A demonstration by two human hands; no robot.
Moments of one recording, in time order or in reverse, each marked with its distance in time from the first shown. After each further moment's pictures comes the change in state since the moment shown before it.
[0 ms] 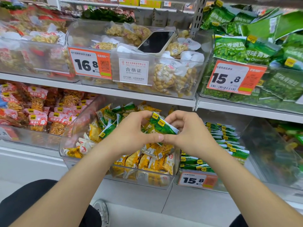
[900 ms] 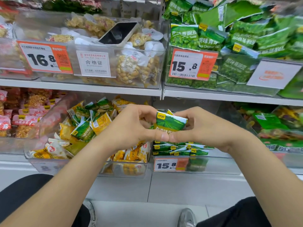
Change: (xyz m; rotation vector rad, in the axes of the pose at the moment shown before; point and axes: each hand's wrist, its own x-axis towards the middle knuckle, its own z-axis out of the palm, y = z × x) left_hand -0.002 0.064 0.048 -0.216 -0.144 0.182; right_hand -0.059 0.014 -0.094 0.074 -0.326 0.139
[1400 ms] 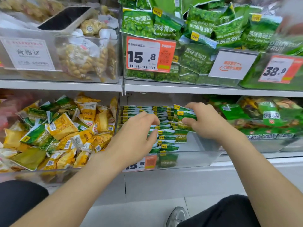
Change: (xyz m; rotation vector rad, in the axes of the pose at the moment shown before) left_hand 0.041 -0.015 0.103 0.597 0.064 0.251; right_hand -0.015 0.110 -0.080 -0.676 0.444 0.274
